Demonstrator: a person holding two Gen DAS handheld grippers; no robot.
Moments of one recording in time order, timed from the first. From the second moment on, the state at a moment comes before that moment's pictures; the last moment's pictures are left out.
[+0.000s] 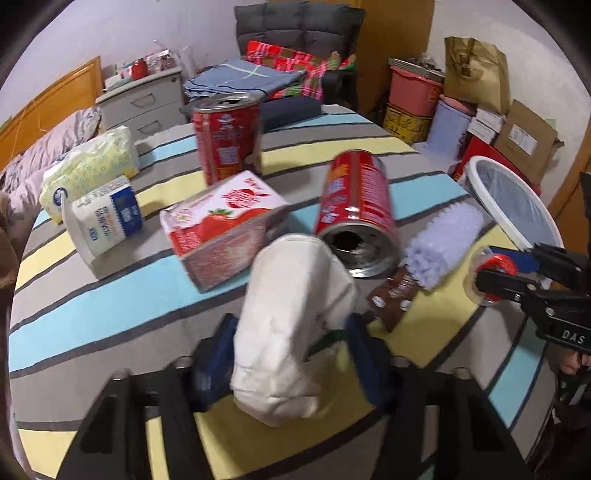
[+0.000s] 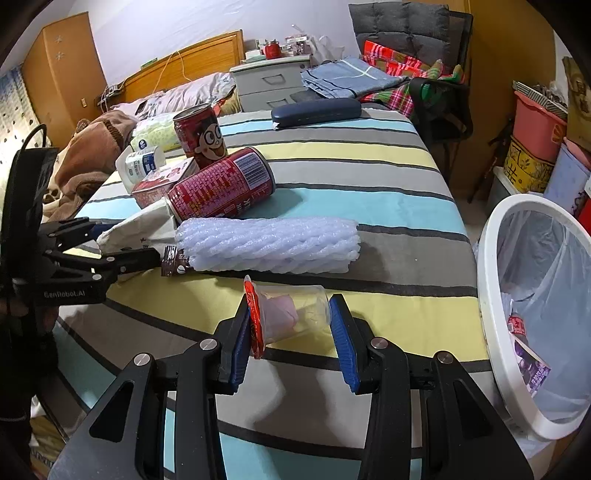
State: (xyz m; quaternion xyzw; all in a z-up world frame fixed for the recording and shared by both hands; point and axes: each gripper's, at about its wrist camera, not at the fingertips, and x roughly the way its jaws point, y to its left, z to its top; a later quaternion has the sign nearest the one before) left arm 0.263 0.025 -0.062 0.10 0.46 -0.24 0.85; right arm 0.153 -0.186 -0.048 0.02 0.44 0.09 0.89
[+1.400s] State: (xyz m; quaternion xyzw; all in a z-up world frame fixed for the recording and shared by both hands) left arm 0.158 -0.044 0.028 0.09 0.34 -0.23 0.91; right arm 0.113 -0.220 -0.004 0.05 0.35 0.07 0.93
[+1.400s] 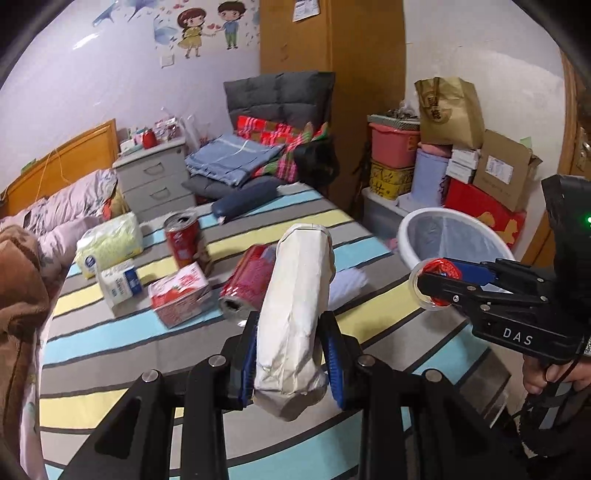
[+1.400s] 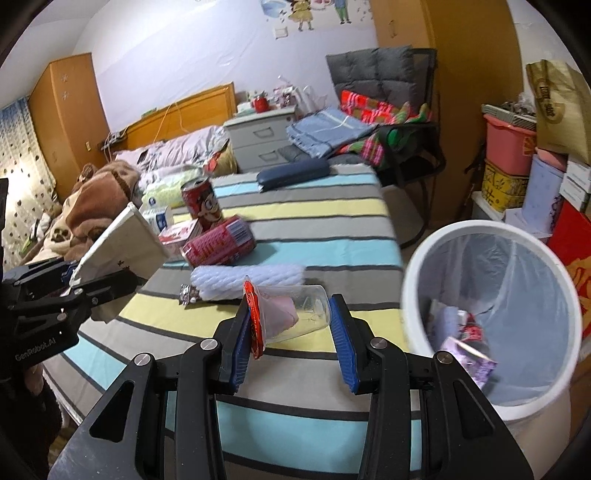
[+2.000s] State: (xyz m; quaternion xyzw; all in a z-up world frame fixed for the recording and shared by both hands) left arm 0.143 -0.154 0.044 0.11 0.32 -0.30 0.89; right arm 0.086 -0.306 0.012 0.08 0.31 -0.02 0.95
